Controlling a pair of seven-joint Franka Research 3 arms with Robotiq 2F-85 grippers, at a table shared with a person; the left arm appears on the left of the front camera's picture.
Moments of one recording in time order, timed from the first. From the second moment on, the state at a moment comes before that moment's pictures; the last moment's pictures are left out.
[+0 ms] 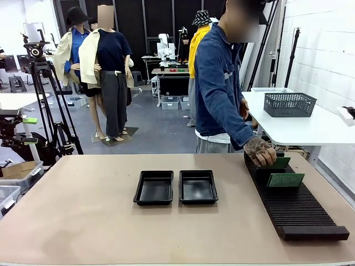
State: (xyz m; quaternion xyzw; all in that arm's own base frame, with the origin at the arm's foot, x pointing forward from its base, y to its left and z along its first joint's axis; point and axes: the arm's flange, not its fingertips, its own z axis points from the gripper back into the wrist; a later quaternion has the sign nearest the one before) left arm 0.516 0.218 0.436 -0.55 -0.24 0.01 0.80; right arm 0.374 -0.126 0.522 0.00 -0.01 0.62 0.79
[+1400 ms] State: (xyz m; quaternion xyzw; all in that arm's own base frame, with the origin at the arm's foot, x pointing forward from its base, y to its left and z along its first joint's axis) left arm 0.516 0.218 0.436 -0.55 -0.24 0.01 0.80; right arm 0.381 -0.115 0.527 -0.01 -0.02 0.62 0.78
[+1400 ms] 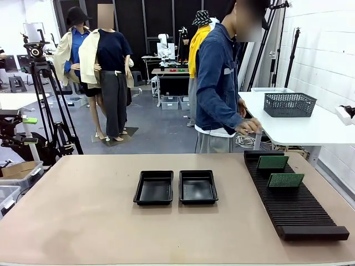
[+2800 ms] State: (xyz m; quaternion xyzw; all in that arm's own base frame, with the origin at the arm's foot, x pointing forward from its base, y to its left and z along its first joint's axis) left arm 0.516 0.217 0.436 -0.55 -0.24 0.01 0.80; right arm 0.428 -0.015 0.503 0.00 -0.05 0.66 0.75
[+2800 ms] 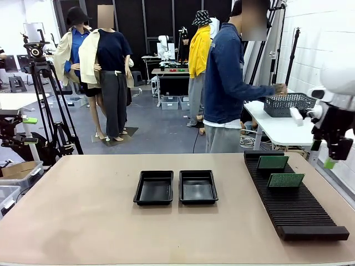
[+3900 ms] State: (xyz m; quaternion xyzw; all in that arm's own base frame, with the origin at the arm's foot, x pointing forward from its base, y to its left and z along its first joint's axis) left arm 0.516 0.217 0.436 -0.55 -0.23 0.01 0.80; right arm 0.523 0.011 0.419 -0.03 -0.07 0.68 0.73
